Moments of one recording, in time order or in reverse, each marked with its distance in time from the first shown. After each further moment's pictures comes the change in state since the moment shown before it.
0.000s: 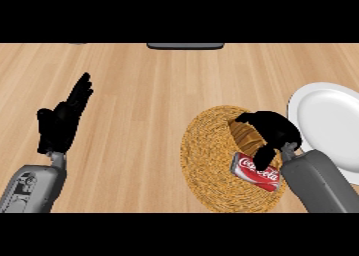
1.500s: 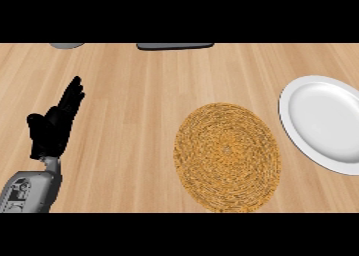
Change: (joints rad) left arm 0.039 -0.030 0.070 -0.018 -0.037 -0.020 -0.010; right arm 0.170 -0.628 -0.767 0.405 -0.242 -0.235 -1.160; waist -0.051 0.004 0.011
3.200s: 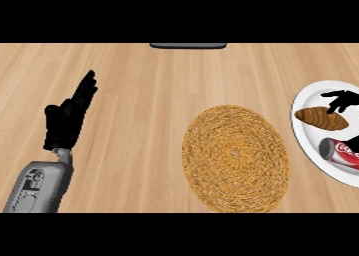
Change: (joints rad) left arm -0.066 -0.041 -0.013 0.034 -0.041 -0.028 0.017; right arm -0.323 0.295 0.346 0.367 0.175 -0.058 0.018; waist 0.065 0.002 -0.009
